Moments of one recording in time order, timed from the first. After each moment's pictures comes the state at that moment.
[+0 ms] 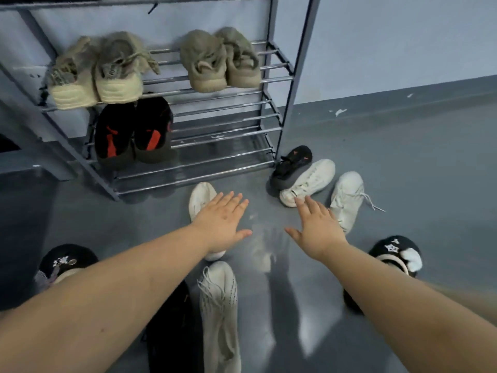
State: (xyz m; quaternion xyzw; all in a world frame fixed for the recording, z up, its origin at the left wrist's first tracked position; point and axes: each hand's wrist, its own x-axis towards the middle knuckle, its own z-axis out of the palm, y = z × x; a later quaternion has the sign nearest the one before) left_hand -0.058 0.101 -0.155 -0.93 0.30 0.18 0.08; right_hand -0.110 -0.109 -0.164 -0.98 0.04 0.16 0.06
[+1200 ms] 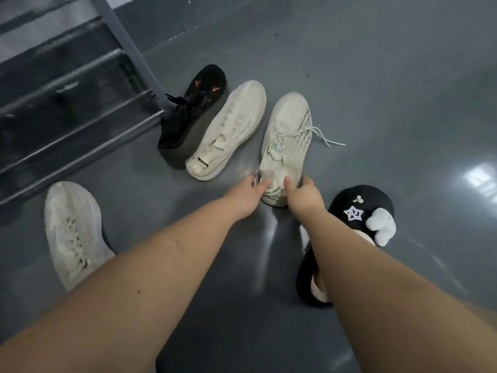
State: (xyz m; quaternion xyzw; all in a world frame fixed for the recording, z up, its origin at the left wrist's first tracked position) left_hand 0.017 -0.184 -0.332 -0.84 0.06 0.45 -0.29; right_hand -0.045 -0.297 -0.353 -0.72 0.48 0.16 0.47
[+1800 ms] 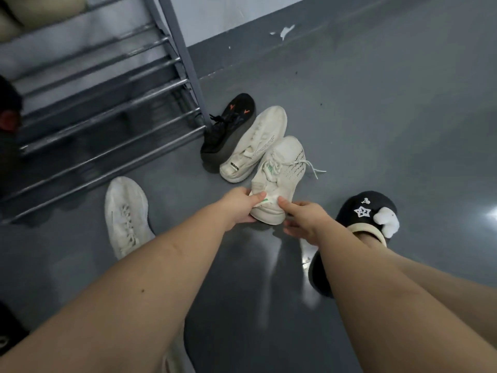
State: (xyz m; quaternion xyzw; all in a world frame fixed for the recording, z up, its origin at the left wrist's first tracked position) left_hand -0.009 -0.117 -0.267 -0.73 -0.11 0.46 -0.49; right_hand -0.084 -0.247 -0.290 -0.53 0.47 0.21 0.68
